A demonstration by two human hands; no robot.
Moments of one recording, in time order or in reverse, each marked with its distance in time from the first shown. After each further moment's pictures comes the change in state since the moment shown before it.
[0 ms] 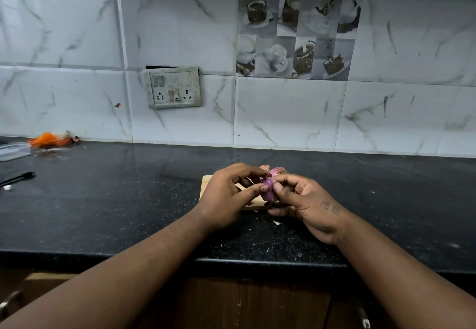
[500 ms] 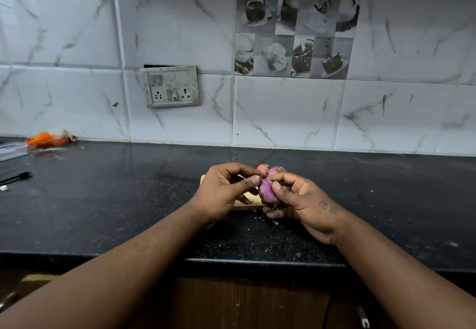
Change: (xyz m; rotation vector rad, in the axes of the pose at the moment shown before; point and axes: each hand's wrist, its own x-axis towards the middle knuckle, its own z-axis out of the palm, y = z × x) left_hand 0.005 -0.001 -0.002 -0.296 0.001 -0.133; right_hand 0.001 0.002 0.000 0.025 -0.009 0.035
